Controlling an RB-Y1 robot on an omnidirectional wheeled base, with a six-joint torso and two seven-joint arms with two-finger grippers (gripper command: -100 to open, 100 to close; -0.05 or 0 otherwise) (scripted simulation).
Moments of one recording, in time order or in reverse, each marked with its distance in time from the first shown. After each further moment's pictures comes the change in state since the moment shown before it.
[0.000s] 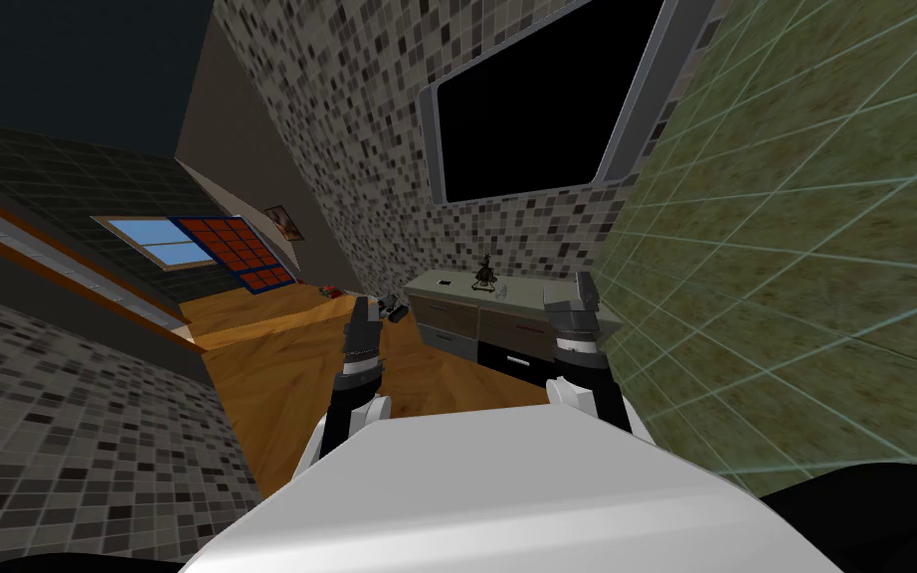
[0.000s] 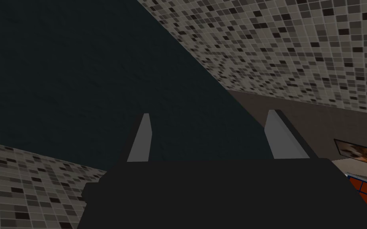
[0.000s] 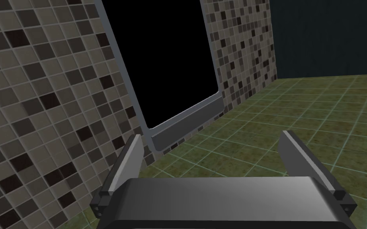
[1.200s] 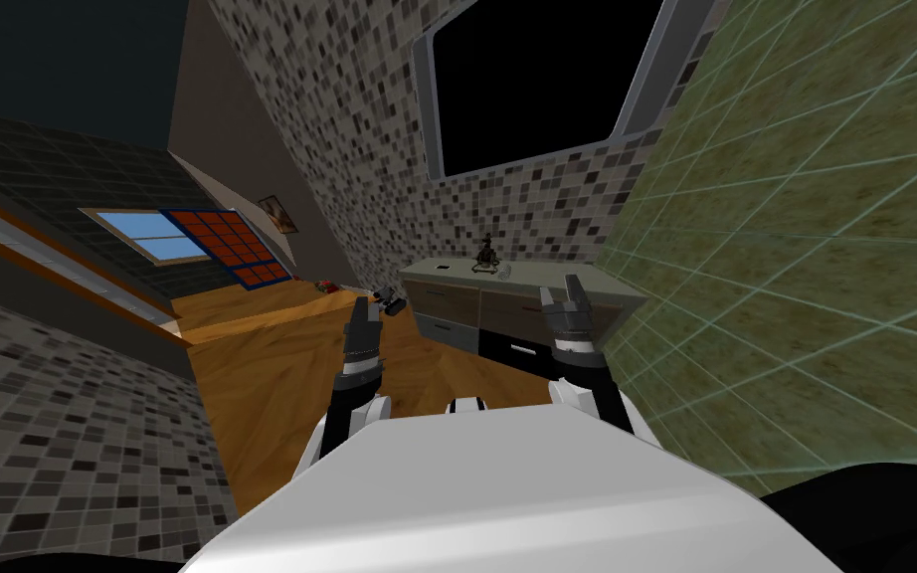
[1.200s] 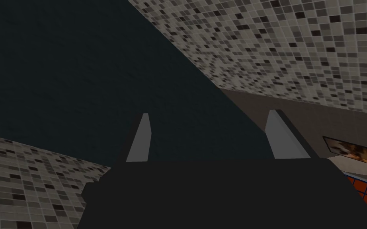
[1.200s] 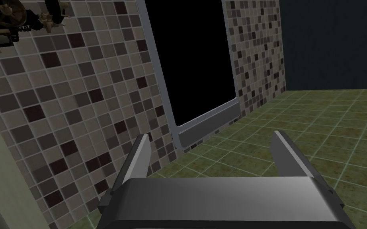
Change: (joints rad) left arm 0.000 0.000 0.000 0.000 0.000 0.000 0.000; right arm -0.002 -0.062 0.000 0.016 0.018 0.010 0.000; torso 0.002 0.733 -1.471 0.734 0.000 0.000
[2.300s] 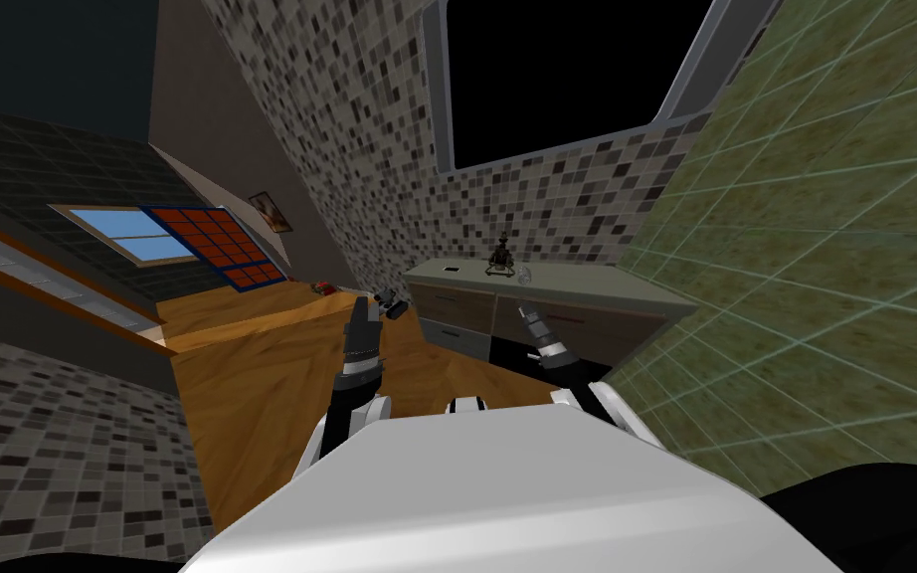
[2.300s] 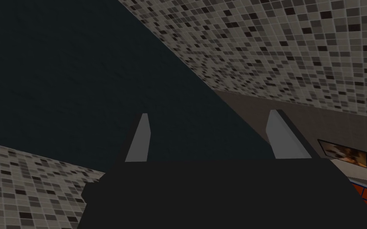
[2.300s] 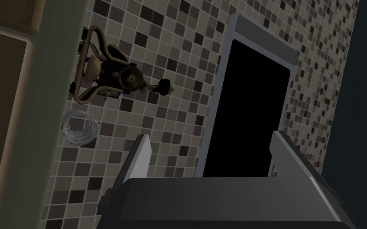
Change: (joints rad) left arm 0.000 0.000 0.000 0.000 0.000 0.000 0.000; right arm -0.001 -0.212 0.079 0.099 0.278 0.213 0.036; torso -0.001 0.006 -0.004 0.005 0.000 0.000
